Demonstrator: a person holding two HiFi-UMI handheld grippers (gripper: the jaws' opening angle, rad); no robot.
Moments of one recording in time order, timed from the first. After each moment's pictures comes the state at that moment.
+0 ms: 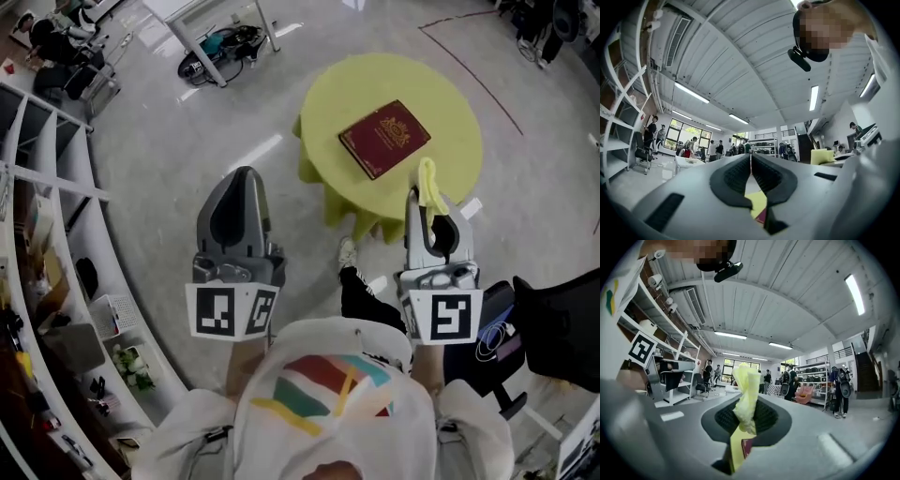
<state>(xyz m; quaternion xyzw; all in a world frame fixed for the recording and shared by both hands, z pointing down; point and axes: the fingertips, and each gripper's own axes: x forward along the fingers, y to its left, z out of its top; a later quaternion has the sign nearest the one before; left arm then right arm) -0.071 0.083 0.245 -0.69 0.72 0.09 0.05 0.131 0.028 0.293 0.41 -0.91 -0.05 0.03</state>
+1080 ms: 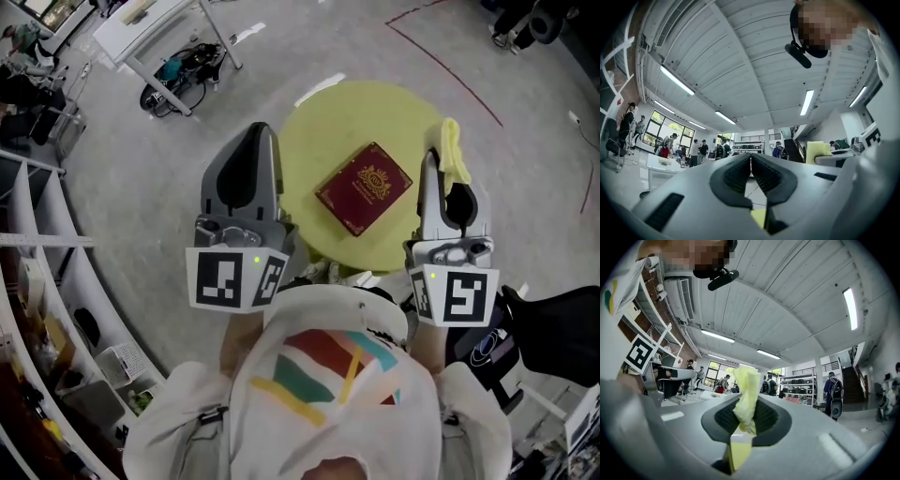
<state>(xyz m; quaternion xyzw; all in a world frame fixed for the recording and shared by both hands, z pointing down) -0.076 -0.145 0.210 -0.76 0.64 0.10 0.05 0.118 -0.162 0.231 0.48 -0.87 -0.10 -0.01</state>
